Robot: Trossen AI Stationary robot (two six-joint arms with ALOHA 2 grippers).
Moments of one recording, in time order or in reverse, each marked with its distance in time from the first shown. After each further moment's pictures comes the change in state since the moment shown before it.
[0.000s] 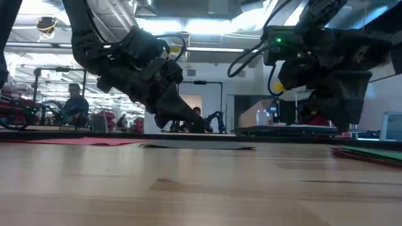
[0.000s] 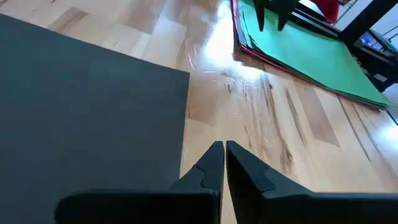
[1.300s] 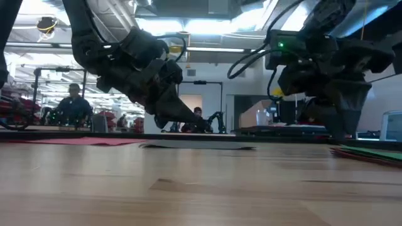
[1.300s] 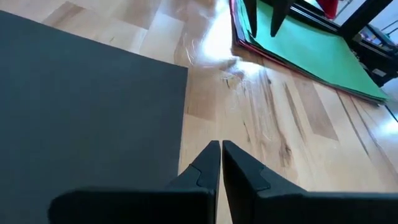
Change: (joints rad) left arm 0.000 0.001 0.000 -0.014 0.000 0.016; right arm 0.000 0.000 -0.072 0.146 -0.001 -0.008
